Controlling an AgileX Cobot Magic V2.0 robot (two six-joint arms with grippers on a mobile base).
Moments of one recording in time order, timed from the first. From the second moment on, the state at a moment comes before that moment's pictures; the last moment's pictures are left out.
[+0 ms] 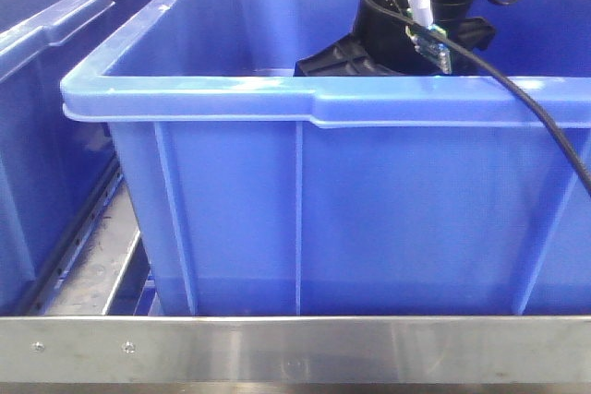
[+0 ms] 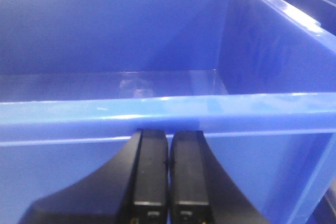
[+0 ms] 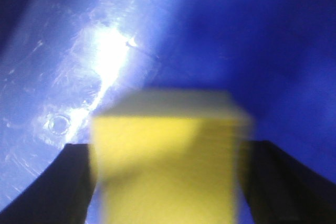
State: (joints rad) left arm -0.08 -0.01 0.00 0.23 0.13 -0.20; right arm 0.61 1.72 -1.22 -0.23 0.57 0.28
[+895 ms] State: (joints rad) left arm -0.08 -0.01 0.00 0.23 0.13 -0.20; right arm 0.63 1.10 -0.74 -0.24 0.18 0.28
